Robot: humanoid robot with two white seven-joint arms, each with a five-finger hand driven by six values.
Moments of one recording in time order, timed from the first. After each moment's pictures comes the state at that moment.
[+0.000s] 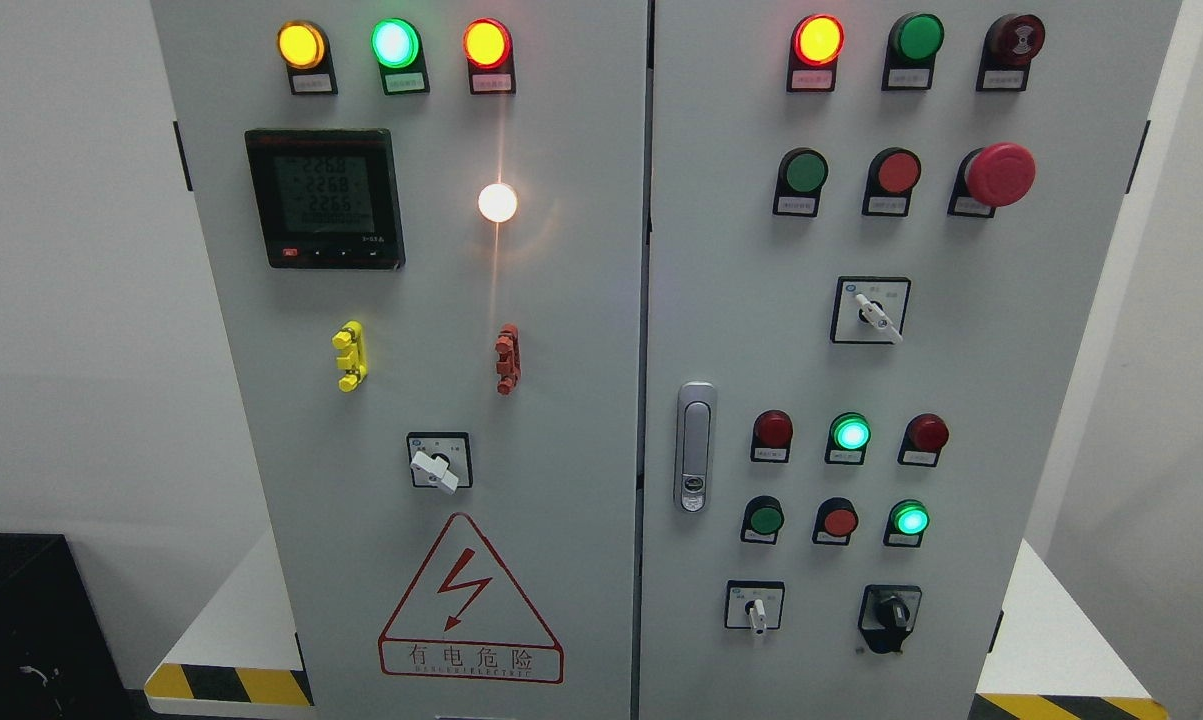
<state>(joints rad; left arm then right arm) 0.00 -0.10 -0.14 0.00 0.10 -0.06 0.15 0.19 0.05 -0.01 -0.28 0.08 -0.13 0.21</state>
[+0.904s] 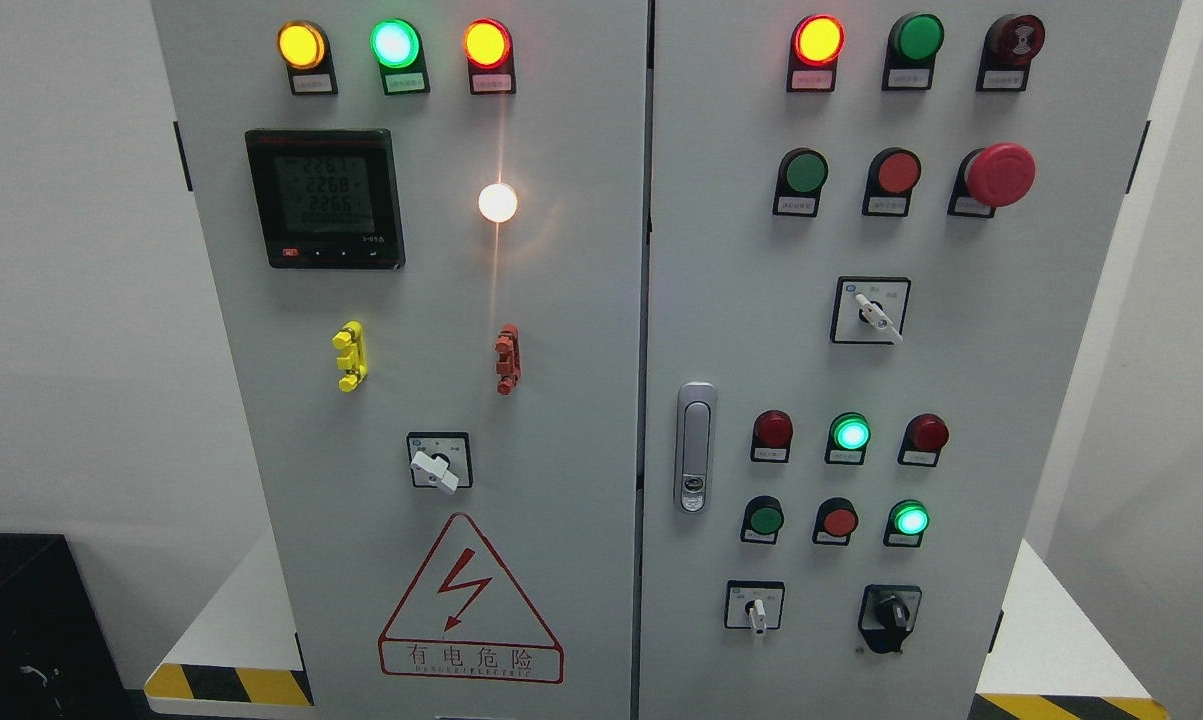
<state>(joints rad) 0.00 -0.10 -0.14 0.00 0.10 -0.06 0.15 0.19 0.07 0.00 -0.28 0.08 -0.15 0.20</state>
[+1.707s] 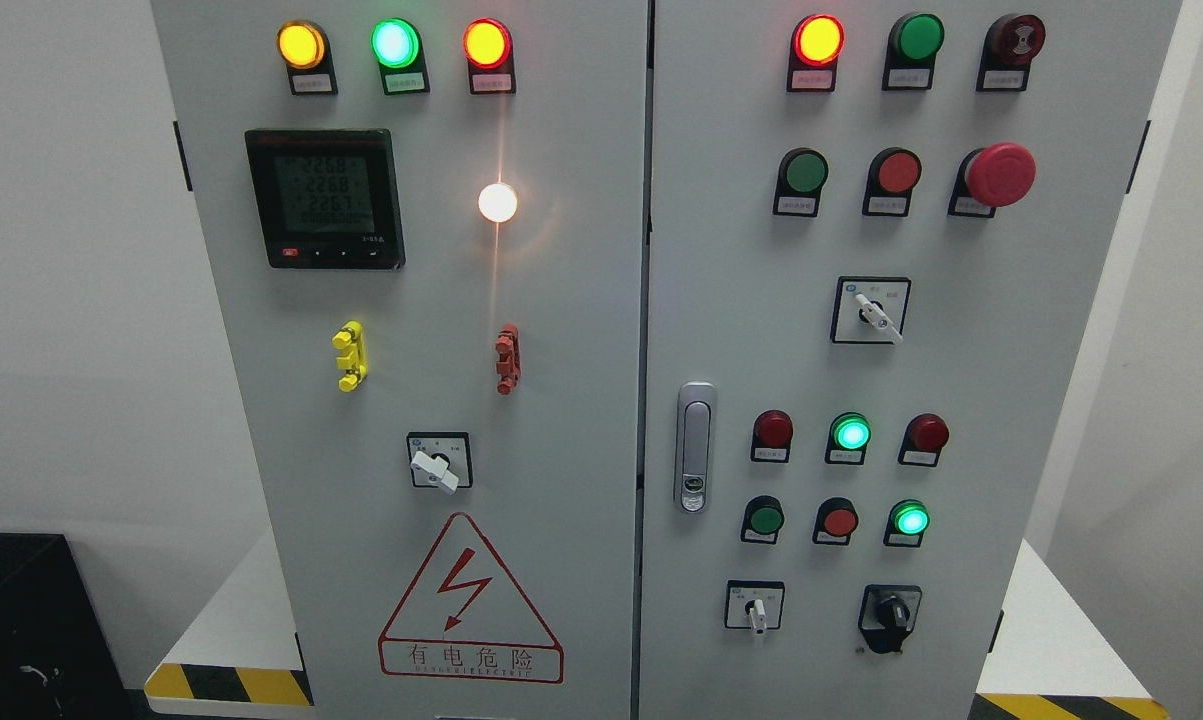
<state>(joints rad) 0.00 -0.10 -0.14 0.00 0.10 -0.06 0.15 0.19 0.07 0.02 -0.47 0.46 -0.18 0.03</state>
